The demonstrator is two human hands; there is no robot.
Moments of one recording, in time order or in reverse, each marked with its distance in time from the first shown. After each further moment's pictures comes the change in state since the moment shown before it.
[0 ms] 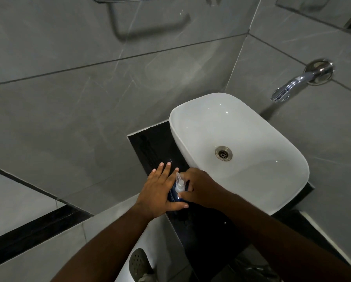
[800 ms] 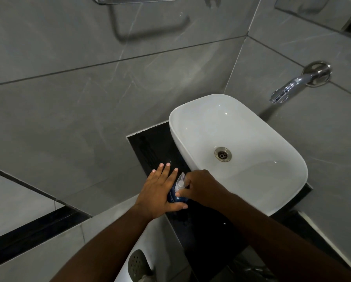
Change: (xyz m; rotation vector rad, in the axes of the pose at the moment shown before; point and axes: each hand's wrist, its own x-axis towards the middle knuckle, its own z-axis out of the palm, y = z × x) left_hand -0.002 0.000 -0.001 -0.011 0.002 0.006; right_hand 0.004 0.005 0.002 -0.054 -0.025 0.105
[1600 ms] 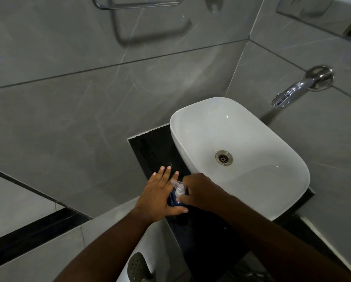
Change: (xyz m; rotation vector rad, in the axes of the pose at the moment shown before) left_hand 0.003 0.000 -0.001 -0.002 -0.016 -0.006; right_hand -0.002 -0.011 -0.009 -0.064 -0.058 -0.049
